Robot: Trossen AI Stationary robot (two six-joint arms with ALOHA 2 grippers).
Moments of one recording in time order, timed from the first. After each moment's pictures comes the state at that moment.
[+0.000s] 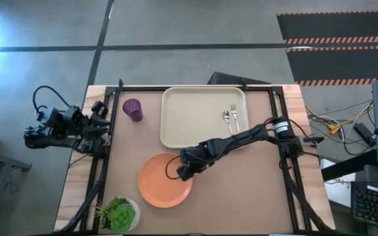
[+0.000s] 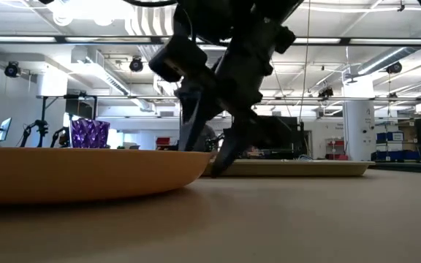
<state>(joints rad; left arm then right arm) -0.08 0.13 0.51 0.06 0.08 -0.20 0.14 2.11 1.48 -0.46 -0.25 1.16</state>
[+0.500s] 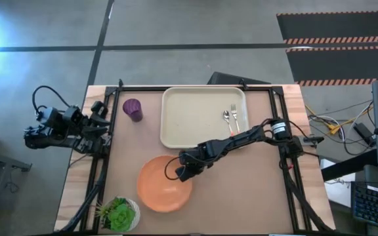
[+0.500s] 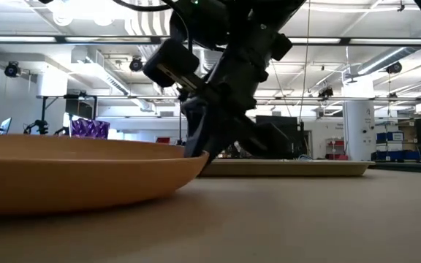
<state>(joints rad) -0.08 0.13 0.51 0.06 0.08 -0.20 0.14 2.13 1.48 -0.40 -0.26 1.19</state>
